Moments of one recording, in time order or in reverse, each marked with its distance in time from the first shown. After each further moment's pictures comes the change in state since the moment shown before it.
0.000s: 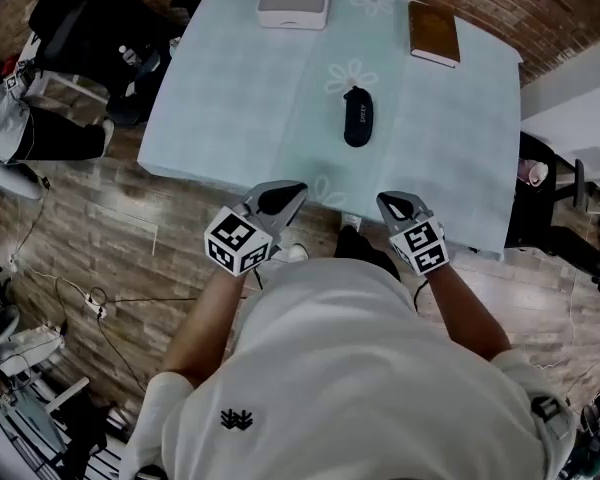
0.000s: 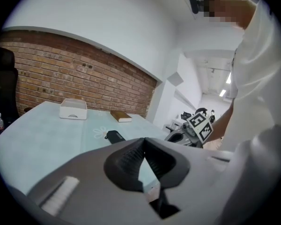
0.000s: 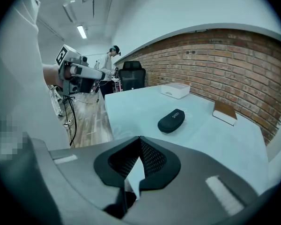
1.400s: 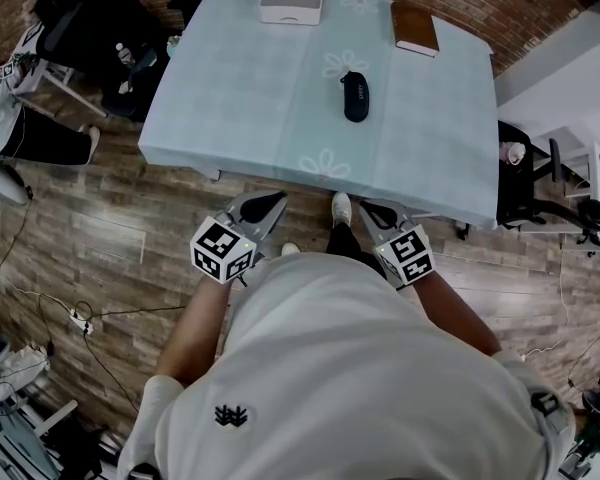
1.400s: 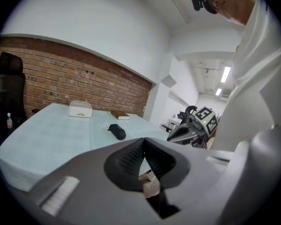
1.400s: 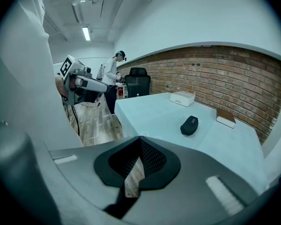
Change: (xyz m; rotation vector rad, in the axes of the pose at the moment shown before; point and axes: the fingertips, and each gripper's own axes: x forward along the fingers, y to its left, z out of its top) left arm -0.116 -0.038 -0.052 0.029 -0.023 -0.005; right arm -0.041 0.136 0.011 -0.025 -0.077 -0.042
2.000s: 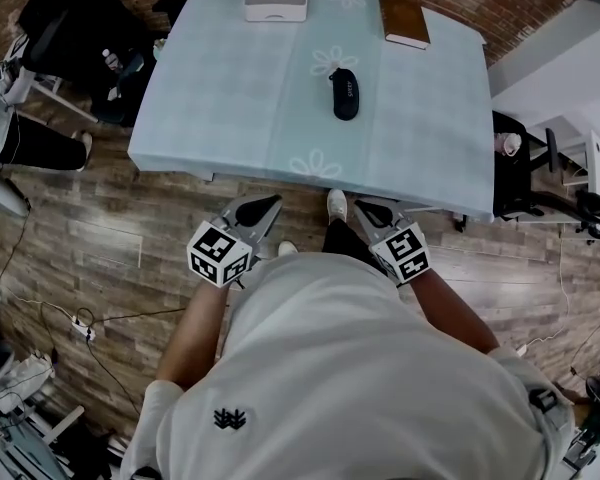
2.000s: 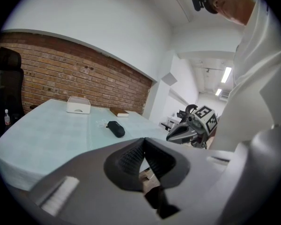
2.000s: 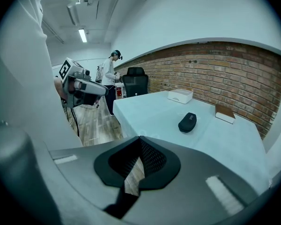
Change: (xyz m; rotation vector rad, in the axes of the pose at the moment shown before) left arm 0.020 0.002 -0.008 -0.018 0.028 -0.016; right arm 0.003 -0.015 -0.009 0.046 0.006 0.002
